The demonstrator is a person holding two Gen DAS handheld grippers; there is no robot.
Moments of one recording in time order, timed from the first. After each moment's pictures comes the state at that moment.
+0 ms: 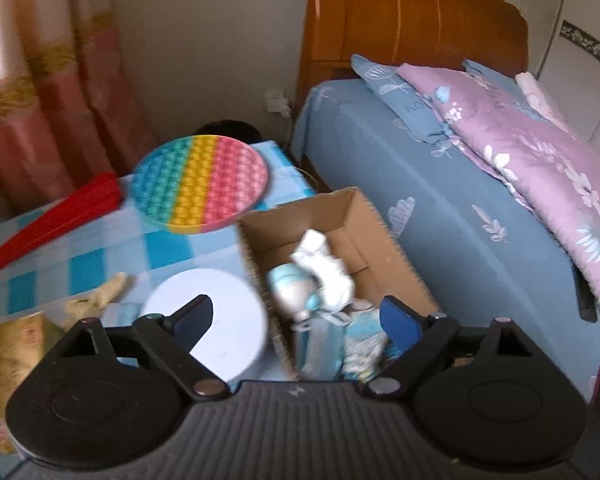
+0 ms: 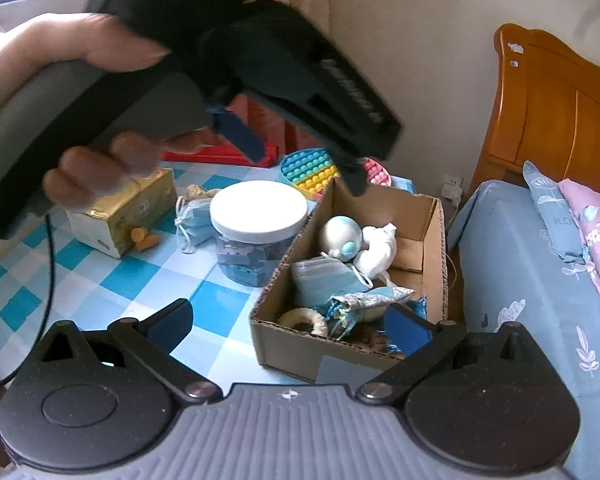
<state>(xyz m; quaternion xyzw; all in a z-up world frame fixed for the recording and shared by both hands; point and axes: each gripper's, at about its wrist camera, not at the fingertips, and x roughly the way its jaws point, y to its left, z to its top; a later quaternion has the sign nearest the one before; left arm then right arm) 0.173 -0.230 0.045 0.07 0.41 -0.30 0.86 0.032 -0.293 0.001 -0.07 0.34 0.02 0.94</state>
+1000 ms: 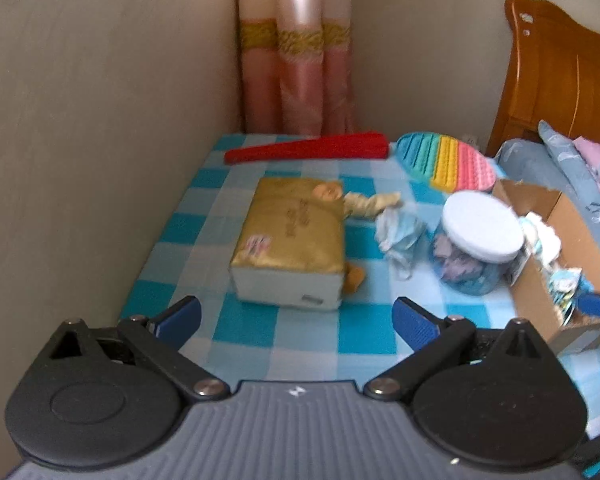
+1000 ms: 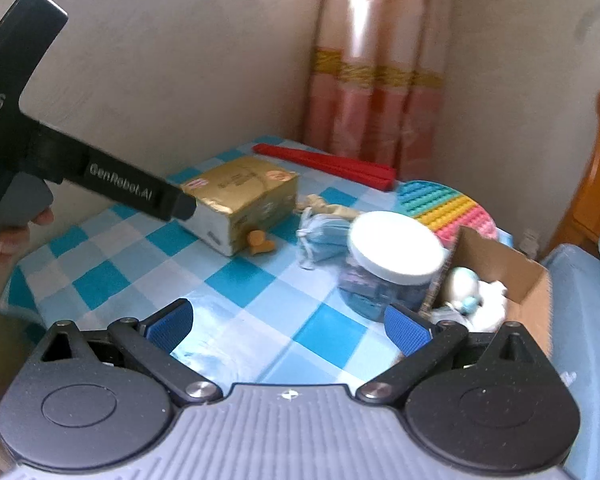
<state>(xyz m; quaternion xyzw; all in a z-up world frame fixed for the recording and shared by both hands) 0.089 -0.035 -0.007 -0.01 0.37 -0.03 0.93 0.040 -0.213 -0.001 -0.15 0.34 0.16 0.92</state>
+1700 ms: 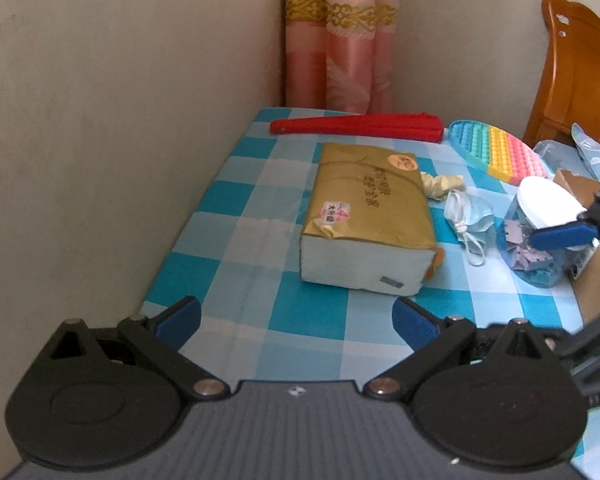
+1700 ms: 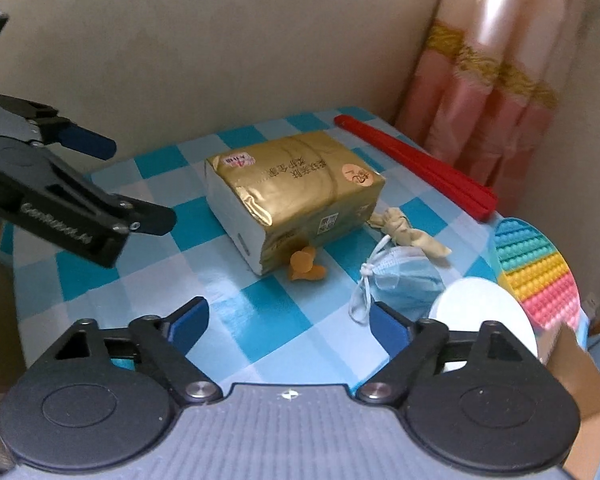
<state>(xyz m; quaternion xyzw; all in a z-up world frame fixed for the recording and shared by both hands) 0.107 0.009 -0.054 -0.03 0.38 0.00 0.92 0.146 -0.165 -0.037 -0.25 0.39 0.27 0.84</state>
